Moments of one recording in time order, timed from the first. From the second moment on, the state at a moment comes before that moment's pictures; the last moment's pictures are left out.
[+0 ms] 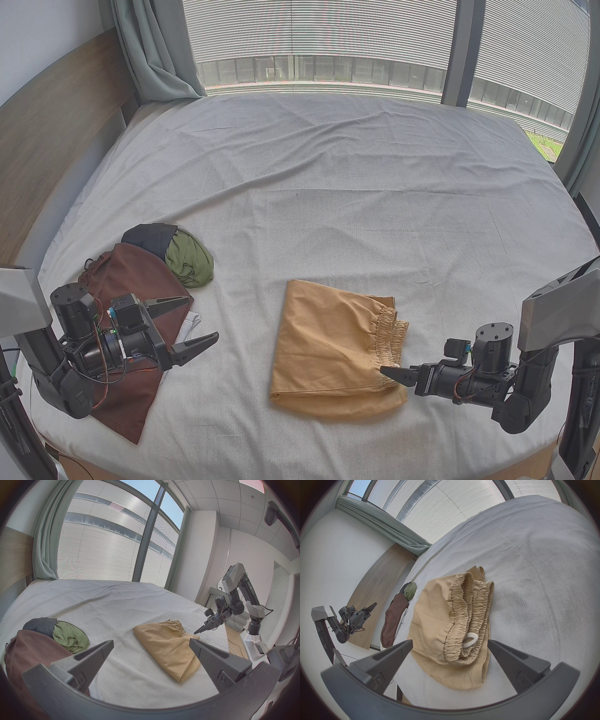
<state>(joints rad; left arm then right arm) -0.09 2.03 -0.30 -1.55 -0.77 0.12 0.38 2.27 -0.24 -1.54 0.31 0.50</state>
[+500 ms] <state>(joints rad) -0.10 2.04 -0.29 -1.55 -0.77 0.12 0.38 2.35 -0.25 -1.54 0.31 0.53</state>
